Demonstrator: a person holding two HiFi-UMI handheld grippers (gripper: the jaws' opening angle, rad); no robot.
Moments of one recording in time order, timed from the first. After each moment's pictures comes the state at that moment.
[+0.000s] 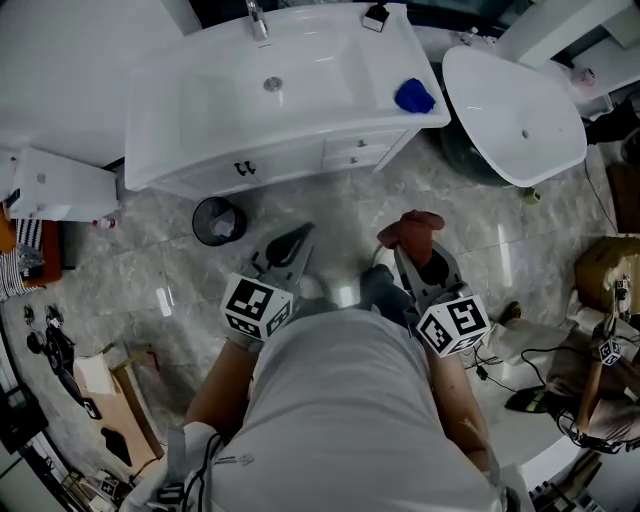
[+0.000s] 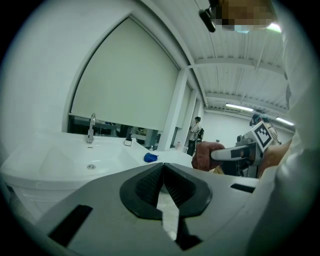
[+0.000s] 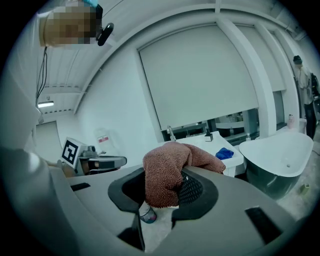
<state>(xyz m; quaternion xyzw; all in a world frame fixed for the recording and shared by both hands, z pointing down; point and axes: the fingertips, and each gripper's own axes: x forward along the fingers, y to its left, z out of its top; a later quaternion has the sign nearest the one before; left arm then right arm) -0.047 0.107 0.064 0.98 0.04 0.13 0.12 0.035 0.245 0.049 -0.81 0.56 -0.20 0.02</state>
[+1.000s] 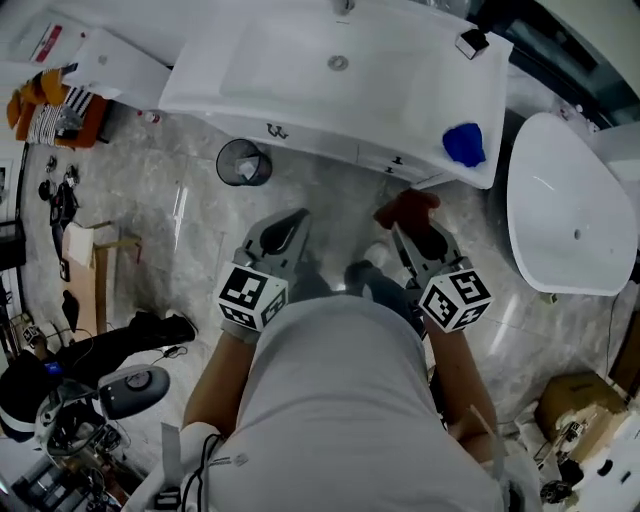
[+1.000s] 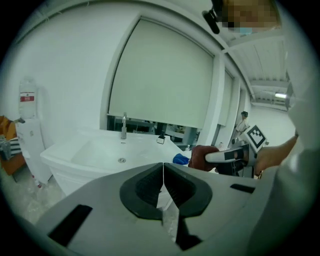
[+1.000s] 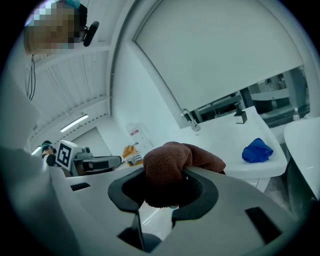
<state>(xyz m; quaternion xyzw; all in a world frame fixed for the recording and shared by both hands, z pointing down) 0.043 0.102 0.074 0.95 -0.22 0.18 0.15 0.188 0.173 0.096 -0.62 0.73 -0.30 0.02</state>
